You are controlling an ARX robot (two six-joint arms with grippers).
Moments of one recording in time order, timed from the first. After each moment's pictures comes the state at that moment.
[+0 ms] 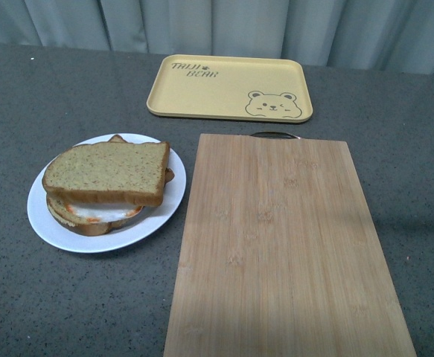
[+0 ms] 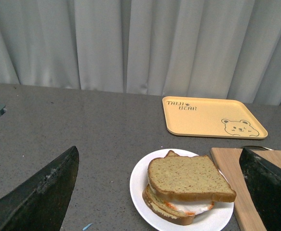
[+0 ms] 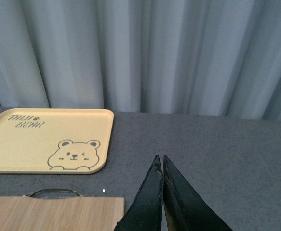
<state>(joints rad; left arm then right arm) 0.00 0.00 0.02 0.00 0.00 -0.01 0.19 1.75 0.34 1.39 0.19 0.00</state>
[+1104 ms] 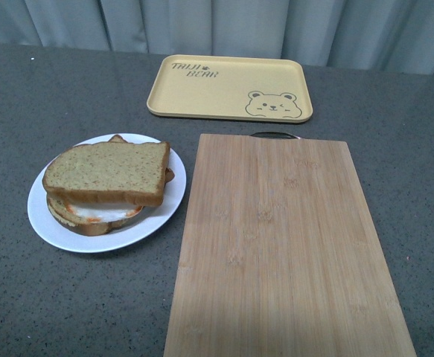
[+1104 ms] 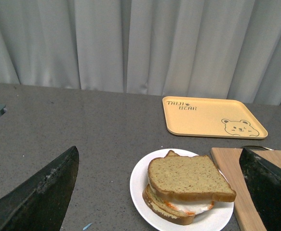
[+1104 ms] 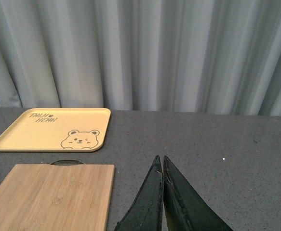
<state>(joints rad) 0.00 0.00 0.02 0.00 0.00 -0.01 0.00 0.54 0.00 0.53 0.00 0.00</state>
